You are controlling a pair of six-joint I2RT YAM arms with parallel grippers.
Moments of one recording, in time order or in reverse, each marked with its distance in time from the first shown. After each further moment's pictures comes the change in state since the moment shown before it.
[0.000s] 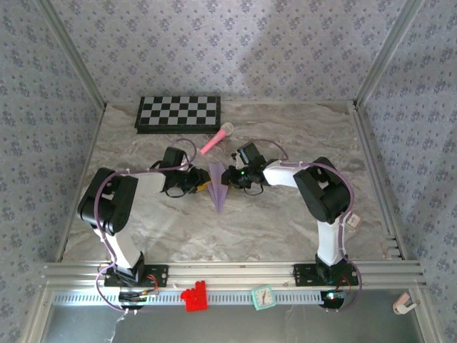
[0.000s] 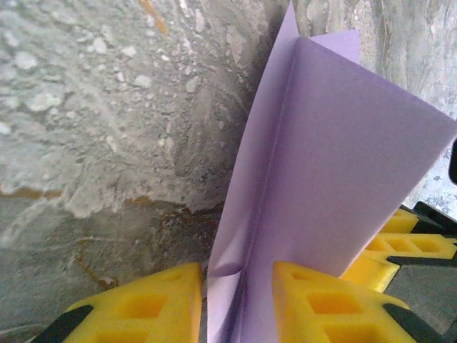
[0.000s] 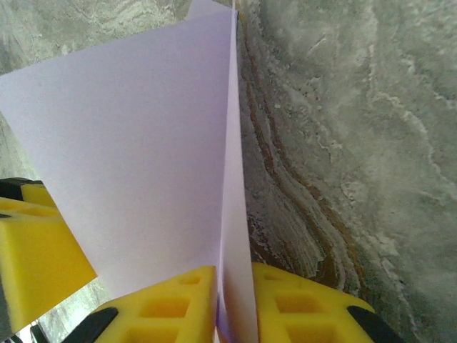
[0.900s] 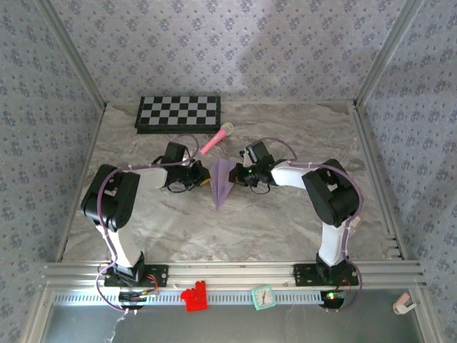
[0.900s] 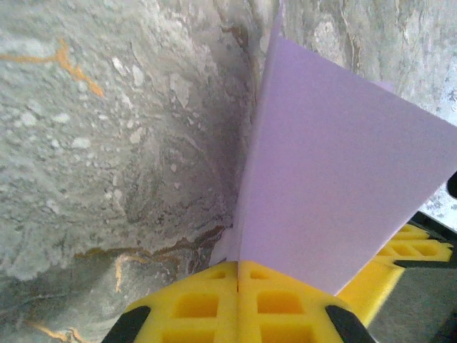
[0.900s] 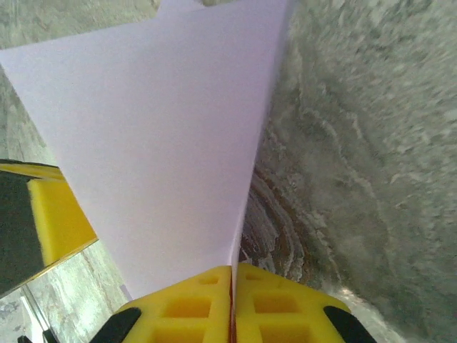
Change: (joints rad) left arm 0.000 0.032 0.069 -0.014 0.008 0.030; right arm -0.059 -0.075 -0.066 0.024 -0.010 0.003
